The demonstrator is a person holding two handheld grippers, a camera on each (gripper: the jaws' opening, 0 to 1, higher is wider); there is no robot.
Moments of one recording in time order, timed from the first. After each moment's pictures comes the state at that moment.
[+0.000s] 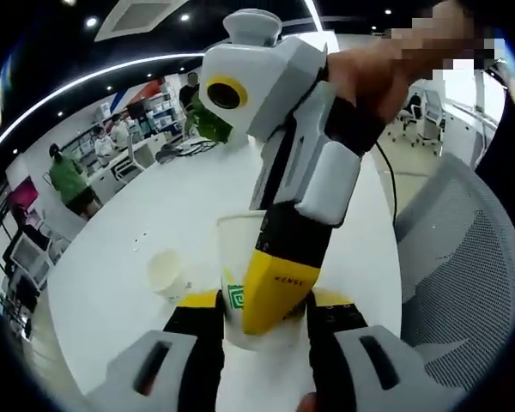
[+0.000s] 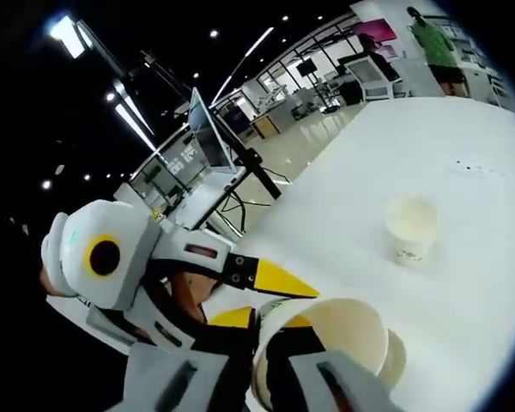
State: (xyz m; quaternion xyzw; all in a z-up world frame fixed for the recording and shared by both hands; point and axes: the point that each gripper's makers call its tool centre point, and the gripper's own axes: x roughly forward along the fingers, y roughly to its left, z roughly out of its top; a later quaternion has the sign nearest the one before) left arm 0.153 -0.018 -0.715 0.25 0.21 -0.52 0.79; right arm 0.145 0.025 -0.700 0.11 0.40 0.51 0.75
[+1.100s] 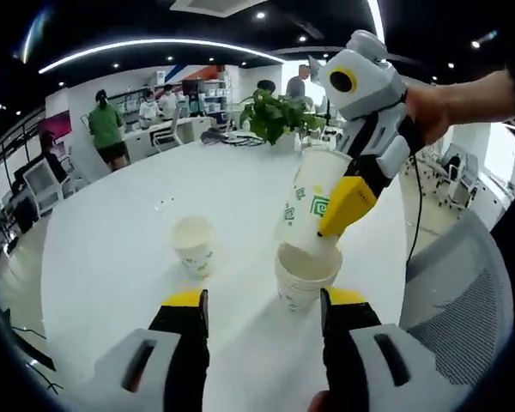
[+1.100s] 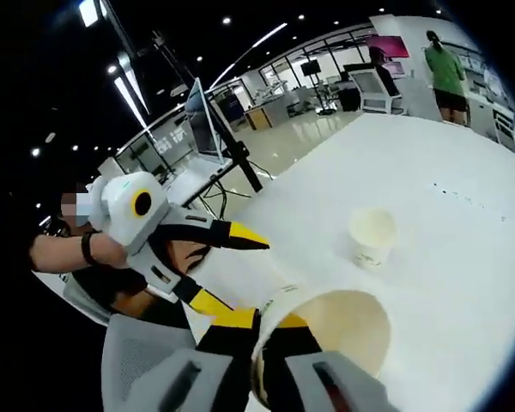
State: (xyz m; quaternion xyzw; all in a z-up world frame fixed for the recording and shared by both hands) left arm 0.175 0.025 -0.726 0.11 0.26 -0.44 0.85; right arm 0.154 -0.020 -0.698 0.03 0.40 0.49 0.77
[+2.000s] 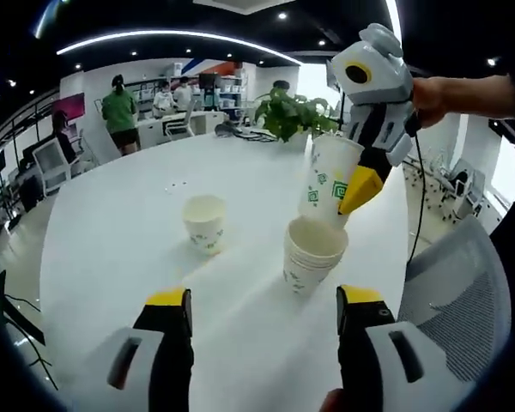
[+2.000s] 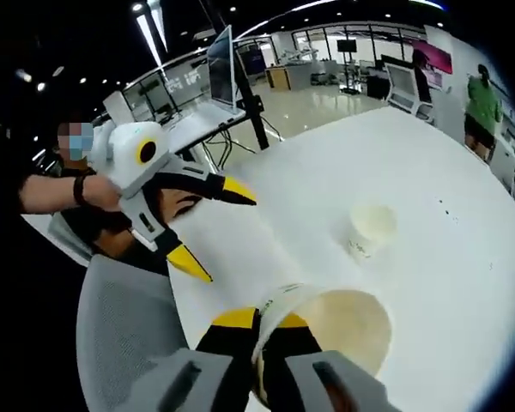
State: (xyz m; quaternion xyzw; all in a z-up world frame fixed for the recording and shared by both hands) left arm 0.162 0.046 -0.732 0.08 0.27 -0.43 0.86; right arm 0.142 -0.036 -0.713 -0.16 0.44 0.52 0.72
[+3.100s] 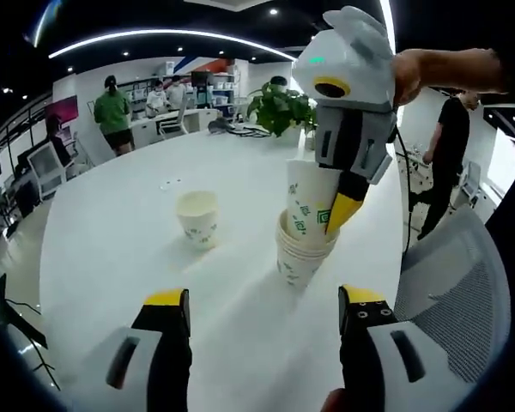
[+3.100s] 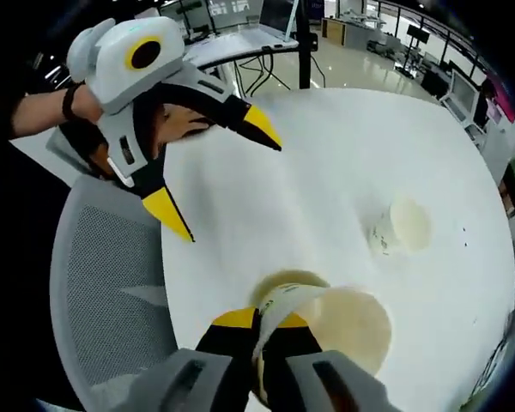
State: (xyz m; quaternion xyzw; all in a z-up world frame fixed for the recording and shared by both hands) left arm 0.154 0.049 -0.739 0.10 0.27 -0.43 0.85; right arm 0.134 -0.037 -0.750 -0.32 0.49 0.54 0.61
